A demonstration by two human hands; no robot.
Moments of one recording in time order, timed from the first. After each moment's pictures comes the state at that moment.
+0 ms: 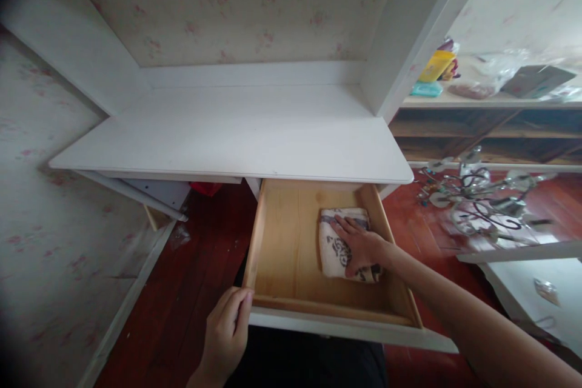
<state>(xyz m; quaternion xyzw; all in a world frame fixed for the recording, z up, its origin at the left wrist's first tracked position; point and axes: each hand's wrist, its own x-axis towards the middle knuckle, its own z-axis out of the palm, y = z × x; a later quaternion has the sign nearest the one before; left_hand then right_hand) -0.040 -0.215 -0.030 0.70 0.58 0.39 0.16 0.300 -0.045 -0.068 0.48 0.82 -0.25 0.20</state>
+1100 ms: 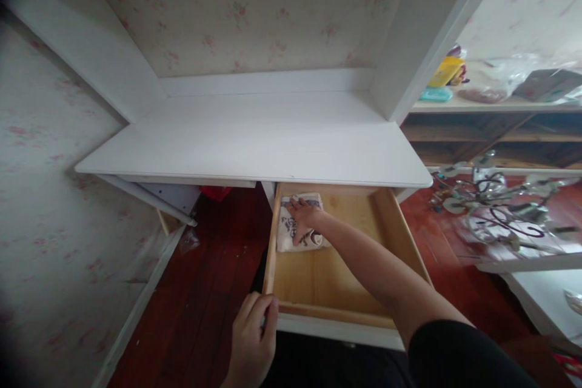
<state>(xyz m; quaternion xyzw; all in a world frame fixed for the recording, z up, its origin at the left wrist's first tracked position) -0.035 -0.219 -0.031 0.67 0.61 0.39 0.15 0.113 0.047 -0.064 0.44 0.83 -0.26 0.24</state>
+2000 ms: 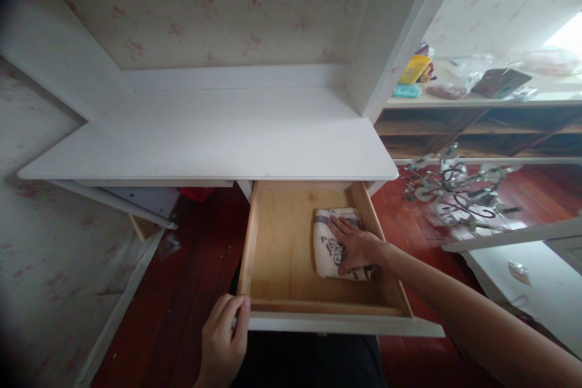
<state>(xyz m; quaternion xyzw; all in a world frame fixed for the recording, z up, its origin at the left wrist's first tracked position) -0.037 -0.216 -0.034 0.70 0.57 0.41 0.12 0.316 -0.053 -0.079 0.49 0.81 -0.26 0.17</state>
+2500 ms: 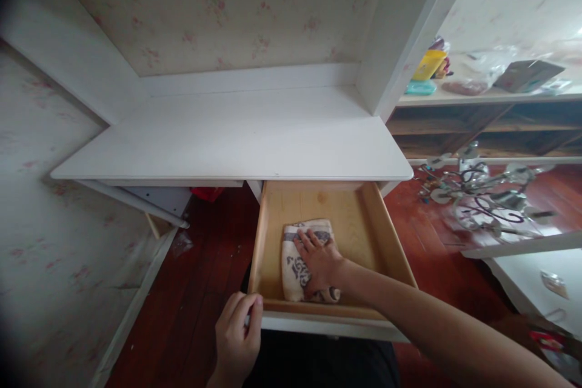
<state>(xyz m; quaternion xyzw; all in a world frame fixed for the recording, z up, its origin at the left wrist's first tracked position) -0.031 -0.215 -0.033 0.69 0.58 0.42 0.09 0.178 -0.080 -0.067 0.43 0.84 -0.24 0.22</state>
